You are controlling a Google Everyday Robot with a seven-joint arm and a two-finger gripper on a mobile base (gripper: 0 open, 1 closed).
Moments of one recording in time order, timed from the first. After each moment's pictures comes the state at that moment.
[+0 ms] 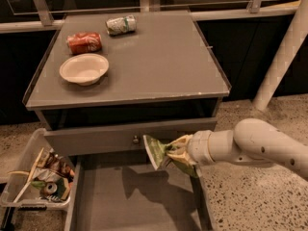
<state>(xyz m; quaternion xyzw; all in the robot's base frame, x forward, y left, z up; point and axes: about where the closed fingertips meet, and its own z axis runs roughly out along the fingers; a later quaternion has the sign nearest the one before) 0.497 -0.079 0.664 -0.56 0.70 0.18 0.40</state>
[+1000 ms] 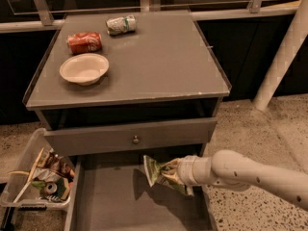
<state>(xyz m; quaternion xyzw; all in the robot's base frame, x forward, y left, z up) 0.504 -0.070 0.523 -0.54 0.73 0.17 0.38</state>
